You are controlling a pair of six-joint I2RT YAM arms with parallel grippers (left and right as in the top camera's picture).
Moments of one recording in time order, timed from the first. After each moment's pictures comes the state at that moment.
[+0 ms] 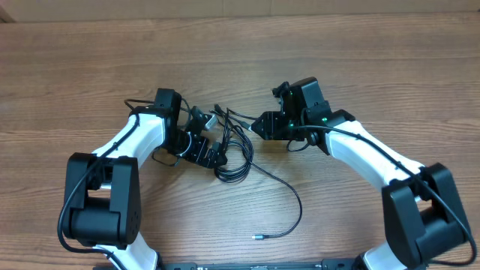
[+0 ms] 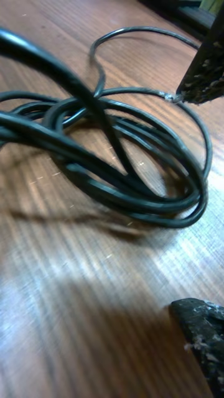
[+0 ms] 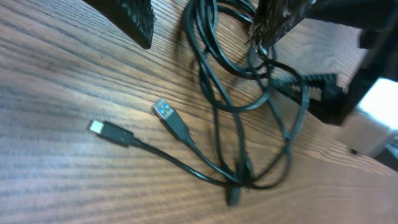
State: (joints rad) left arm -0.12 1.84 1.07 -0.75 0.59 0.29; right arm 0.41 1.75 1.05 -0.30 -0.46 0.43
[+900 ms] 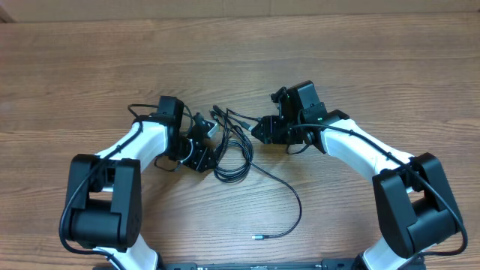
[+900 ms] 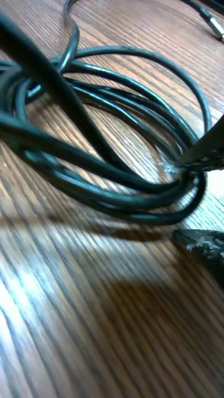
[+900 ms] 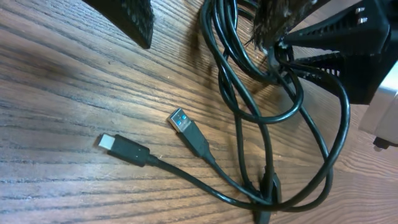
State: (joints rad) left arm -0.14 1.83 0.98 -0.67 0.53 0.36; right arm 0.41 1.79 1.05 -0.31 -0.47 0.42
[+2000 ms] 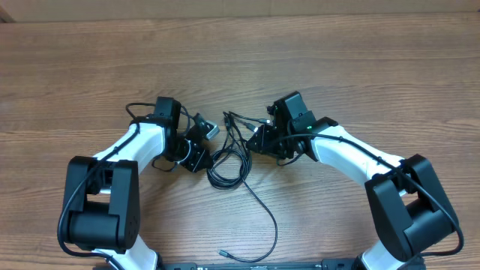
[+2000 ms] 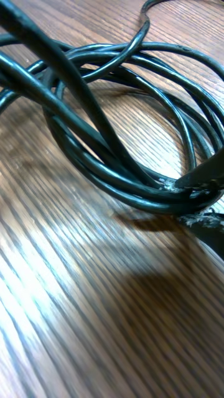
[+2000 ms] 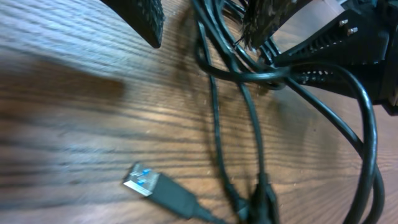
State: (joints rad) left arm -0.13 1.82 0.97 -0.67 0.54 0.47; right arm 0.49 1.79 1.02 -0.34 -0.46 0.68
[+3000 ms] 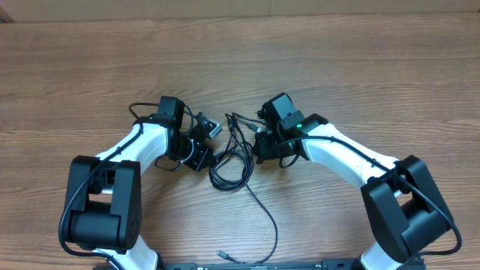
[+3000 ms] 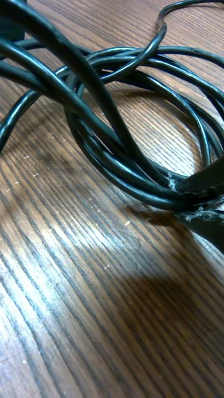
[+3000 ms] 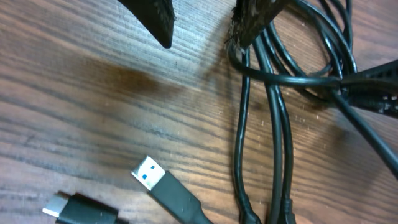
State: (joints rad) left arm -0.14 1.82 0.97 -0.64 0.55 0.42; right arm 0.55 1.81 1.09 -0.50 -0.25 0.38
